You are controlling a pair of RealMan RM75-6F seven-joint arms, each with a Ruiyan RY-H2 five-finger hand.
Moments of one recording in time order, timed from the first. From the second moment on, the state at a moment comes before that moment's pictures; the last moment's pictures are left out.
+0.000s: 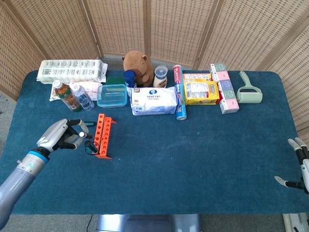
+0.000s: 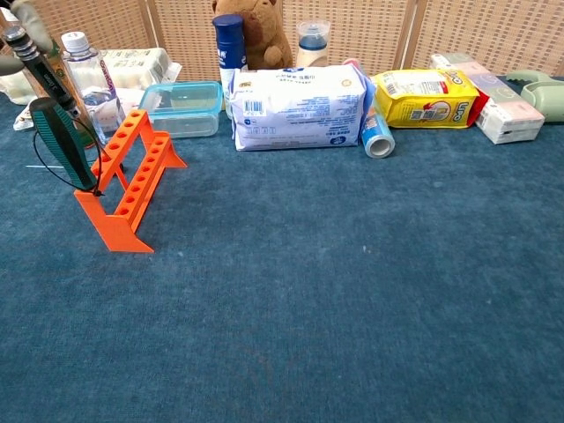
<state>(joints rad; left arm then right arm) -0.58 -0.86 -0.25 -2.06 0.98 0.84 -0.24 0.07 -0.85 0.08 -1.81 -1.31 1.30 0.20</state>
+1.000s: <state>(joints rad) -0.70 -0.94 -0.22 -1.96 0.76 0.79 -0.12 0.07 -0.84 0.08 -1.80 -1.30 1.30 0.21</state>
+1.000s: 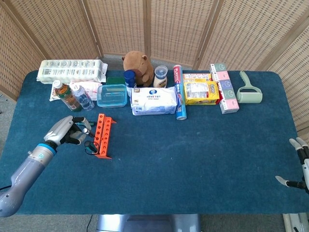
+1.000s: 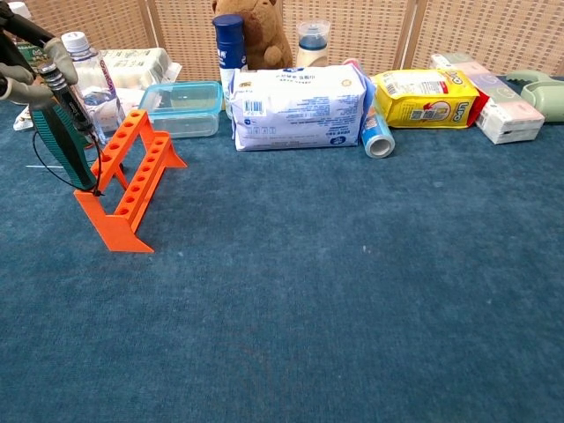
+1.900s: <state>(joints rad) -0.70 -0.99 -0.20 -1.89 0.81 0.74 -0.13 0.07 -0.84 0.08 -1.80 -1.30 1.29 0.22</state>
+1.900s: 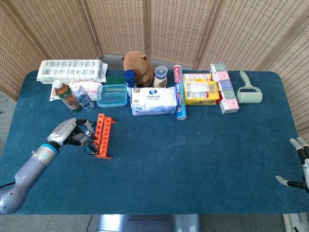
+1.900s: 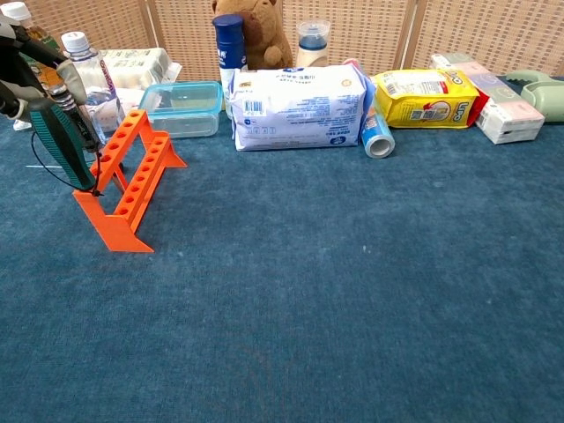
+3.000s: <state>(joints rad) -0.71 -1.01 -0.20 -1.89 0.82 0.78 -0.10 0.07 -0.84 0.09 -1.80 -1.31 1.30 0.24</state>
